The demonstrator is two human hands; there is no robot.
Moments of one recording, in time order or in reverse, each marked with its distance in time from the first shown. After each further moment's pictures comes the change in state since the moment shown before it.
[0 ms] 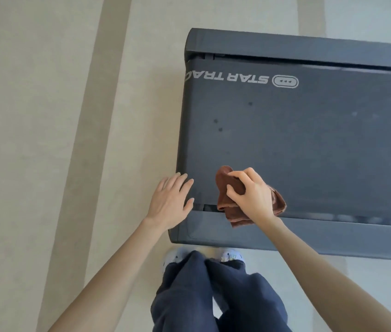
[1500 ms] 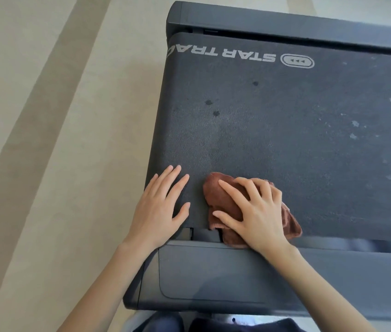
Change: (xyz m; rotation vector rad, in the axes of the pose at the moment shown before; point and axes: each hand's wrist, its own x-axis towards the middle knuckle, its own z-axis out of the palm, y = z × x) left_hand 0.086 -0.013 0.178 -0.247 0.444 0.049; right_hand 0.007 0.119 0.145 -0.406 0.231 -0.306
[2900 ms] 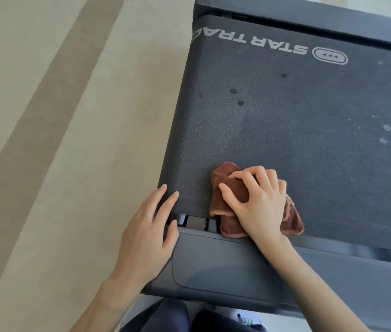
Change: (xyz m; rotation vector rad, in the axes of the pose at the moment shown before) left_hand -0.077 0.008 -0.017 -0.107 0.045 -0.282; right_hand 0.021 -0.036 0.015 0.153 0.210 0.126
